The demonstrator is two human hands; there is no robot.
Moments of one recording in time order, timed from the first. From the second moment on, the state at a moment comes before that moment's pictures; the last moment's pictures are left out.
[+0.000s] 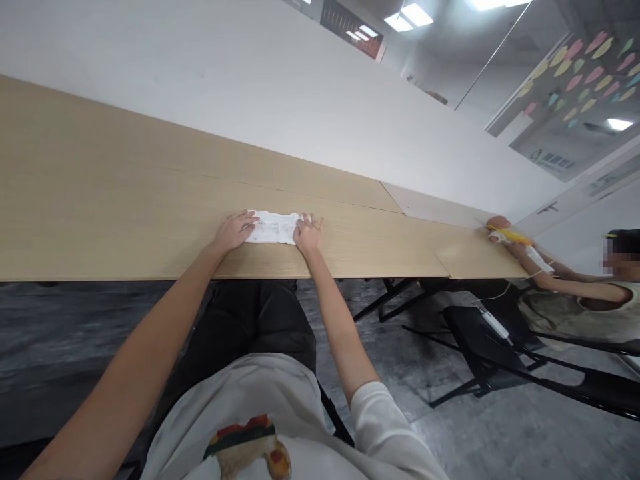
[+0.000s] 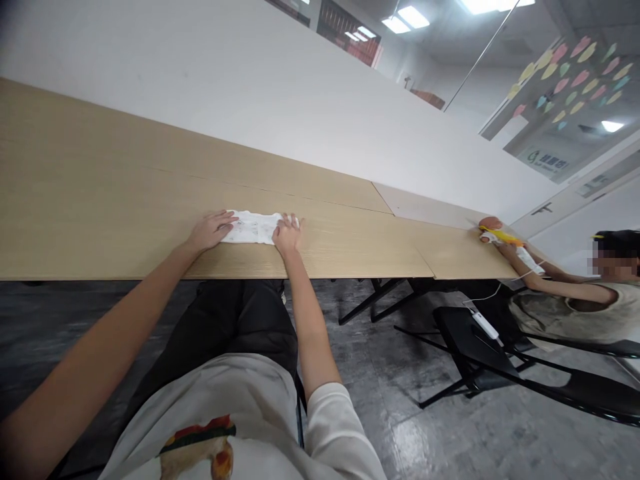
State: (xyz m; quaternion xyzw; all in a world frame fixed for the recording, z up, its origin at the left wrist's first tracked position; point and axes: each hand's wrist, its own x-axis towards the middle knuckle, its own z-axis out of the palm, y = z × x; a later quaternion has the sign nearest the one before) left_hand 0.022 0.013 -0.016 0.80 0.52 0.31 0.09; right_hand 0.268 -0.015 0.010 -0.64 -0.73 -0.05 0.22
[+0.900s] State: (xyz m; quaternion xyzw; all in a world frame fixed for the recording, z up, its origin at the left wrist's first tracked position) left_hand 0.001 0.014 -0.022 0.80 0.56 0.22 0.09; right_hand 0.290 -0.012 0.004 -0.68 -0.71 0.03 0.16
